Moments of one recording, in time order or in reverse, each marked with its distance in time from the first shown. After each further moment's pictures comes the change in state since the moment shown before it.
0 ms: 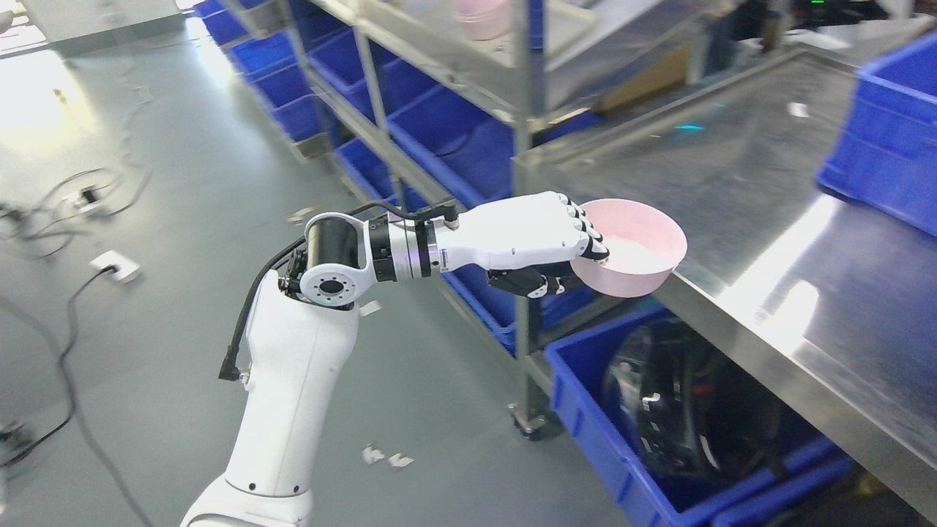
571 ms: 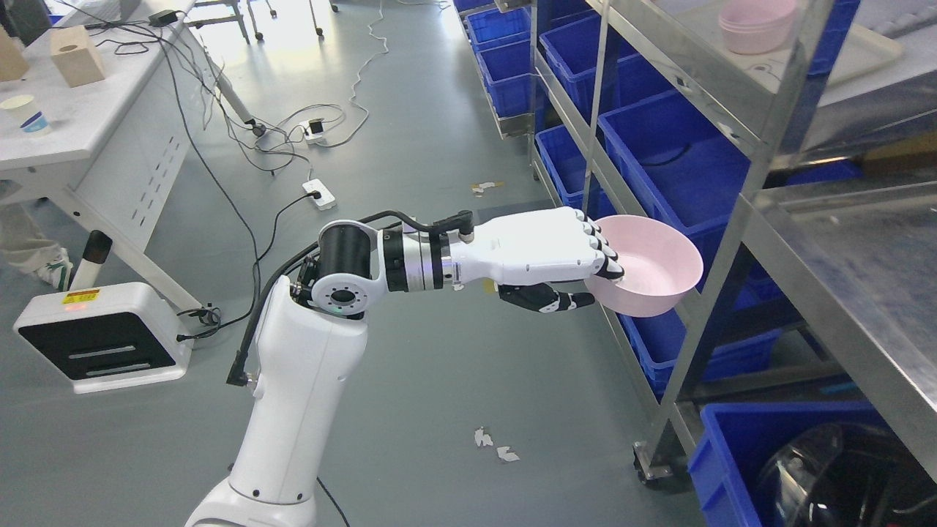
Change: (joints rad) left arm 0.012 0.000 -0.043 -0.022 -0.002 0.000 0.000; right arm 0.000 0.000 0.000 0.000 0.000 0.000 0.005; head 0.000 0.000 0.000
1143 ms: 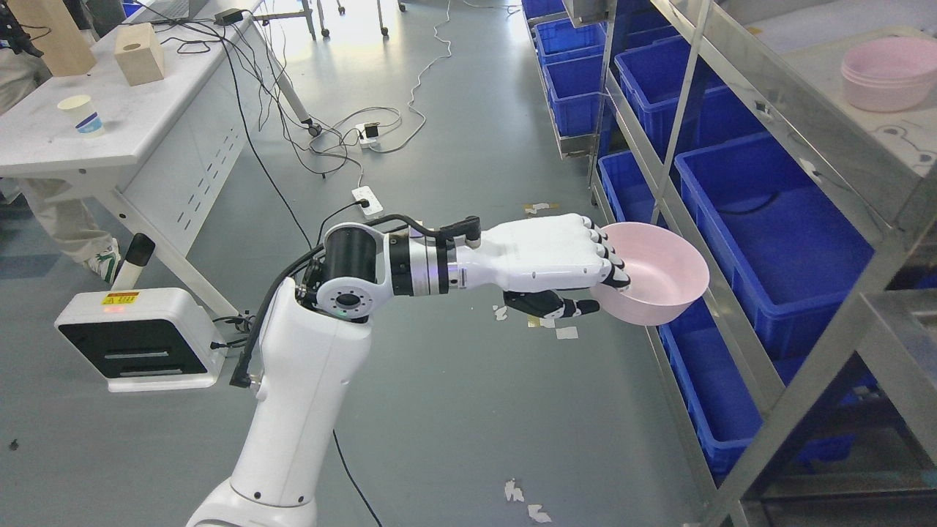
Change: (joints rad) left arm 0.003 0.000 -0.016 -0.008 -0.002 0.000 0.000; right arm 0.000 0.000 0.000 0.000 0.000 0.000 -0.003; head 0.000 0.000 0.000
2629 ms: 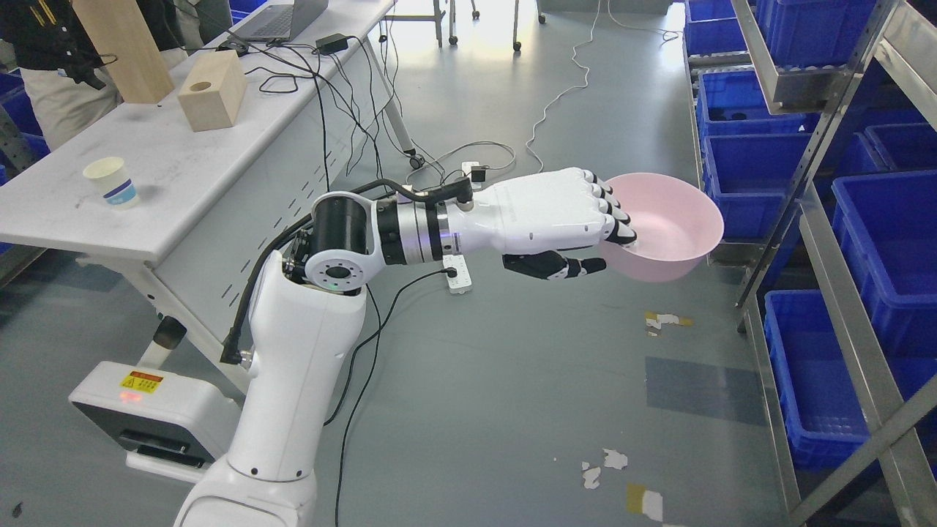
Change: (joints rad) left arm -0.085 0.000 0.027 -0.004 0.001 0.000 0.054; right arm 0.000 0.000 0.000 0.000 0.000 0.000 -0.001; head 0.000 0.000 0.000
